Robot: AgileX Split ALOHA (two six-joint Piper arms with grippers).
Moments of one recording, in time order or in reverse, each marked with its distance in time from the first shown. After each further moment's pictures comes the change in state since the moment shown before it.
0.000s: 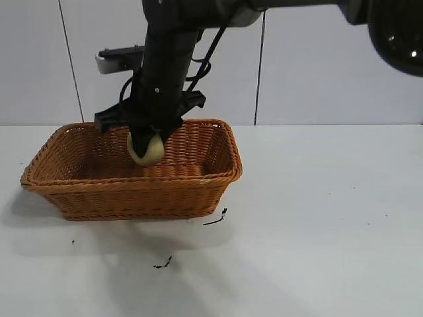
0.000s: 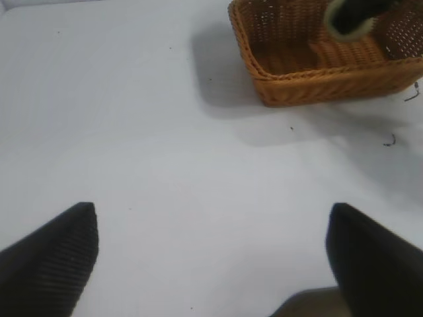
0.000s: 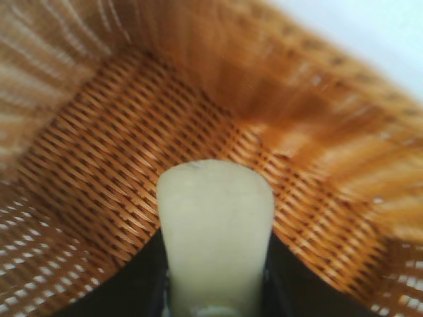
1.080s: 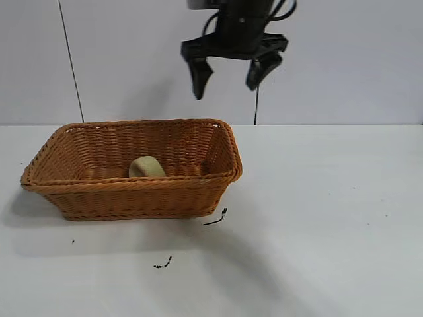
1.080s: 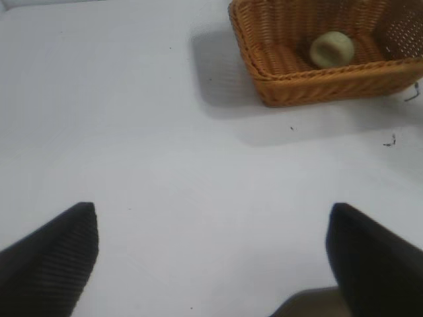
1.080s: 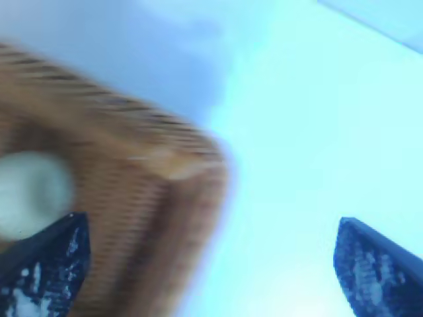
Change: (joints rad) left arm 0.000 0.000 0.000 0.000 0.000 0.000; right arm -0.498 -0.183 -0.015 -0.035 0.187 0.019
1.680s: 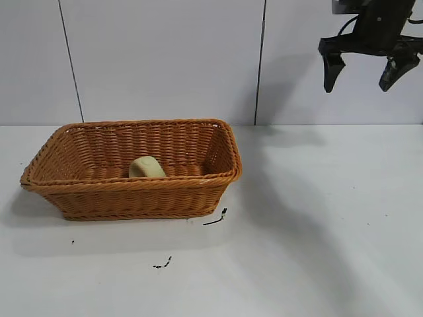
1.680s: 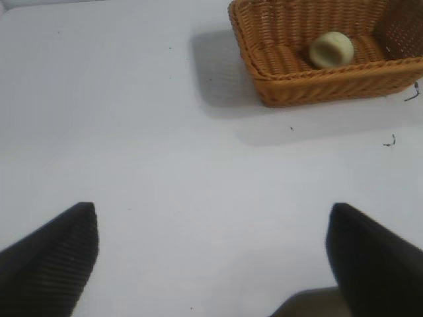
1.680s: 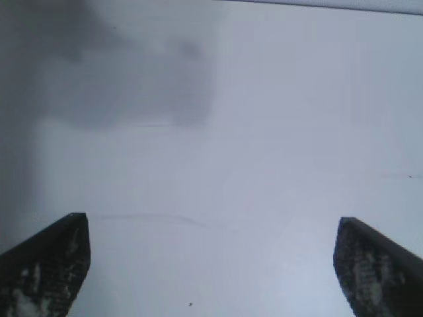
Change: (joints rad) left arm 0.000 0.000 0.000 0.000 0.000 0.000; right arm -0.156 -0.100 0.026 0.030 0.047 -0.004
